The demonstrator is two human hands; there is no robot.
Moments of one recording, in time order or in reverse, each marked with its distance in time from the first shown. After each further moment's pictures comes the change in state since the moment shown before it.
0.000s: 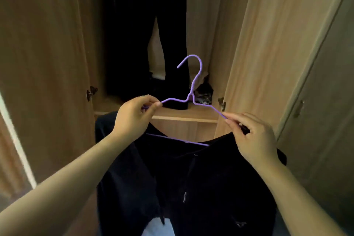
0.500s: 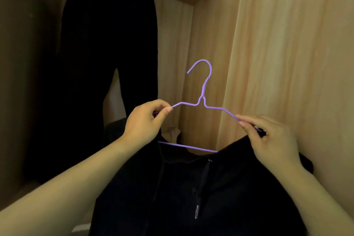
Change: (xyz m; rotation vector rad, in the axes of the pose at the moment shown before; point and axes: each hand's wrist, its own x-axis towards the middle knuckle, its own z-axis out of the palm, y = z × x) left_hand 0.320 -0.068 0.111 -0.226 0.027 0.264; right_hand 0.243 0.106 0.066 -0.355 0.225 -0.046
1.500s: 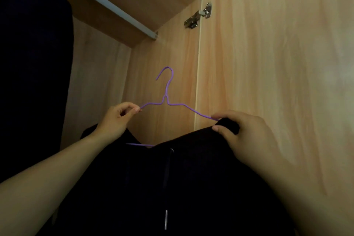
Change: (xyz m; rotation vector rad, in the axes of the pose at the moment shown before) left_hand 0.345 -0.124 0.189 -0.612 -0.001 0.247; right_hand 0.212 0.091 0.071 -0.503 0.048 0.063
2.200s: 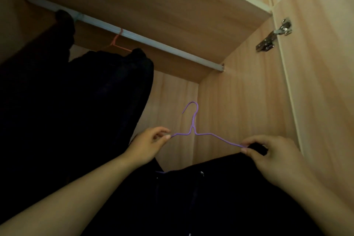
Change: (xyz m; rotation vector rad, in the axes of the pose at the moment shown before) left_hand 0.017 -0.007 -0.139 0.577 -0.014 -0.078; right_hand 0.077 -0.059 0.123 0.300 0.014 -0.048
